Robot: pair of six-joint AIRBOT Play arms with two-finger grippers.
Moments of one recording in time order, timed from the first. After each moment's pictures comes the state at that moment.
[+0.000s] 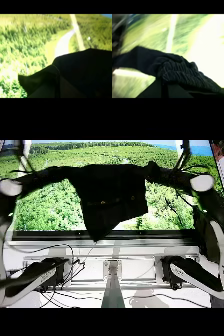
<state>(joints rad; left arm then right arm) -0.06 -1.07 0.95 0.83 -0.63 -1.17 0.18 -1.10 1.00 -0.69 0.65 1.48</state>
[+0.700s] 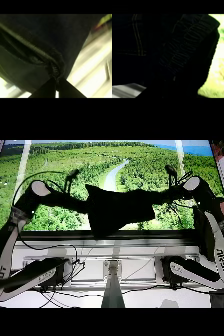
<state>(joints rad) -0.30 -1.11 0.90 0.84 -1.25 -1.27 0.03 -1.23 0.96 -1.11 1.20 1.38</state>
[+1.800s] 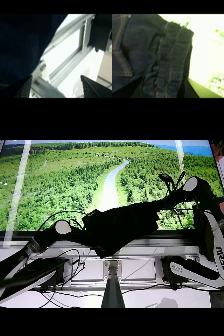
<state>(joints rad) -0.68 -0.94 0.49 0.54 -1.01 -1.50 0.02 -1.27 0.97 -1.22 1.25 1.22</state>
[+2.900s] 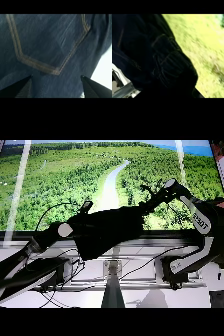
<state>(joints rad) -0.68 -0.94 0.50 0.91 -0.67 -1.50 0.06 -1.74 1.13 -0.80 1.49 1.02</state>
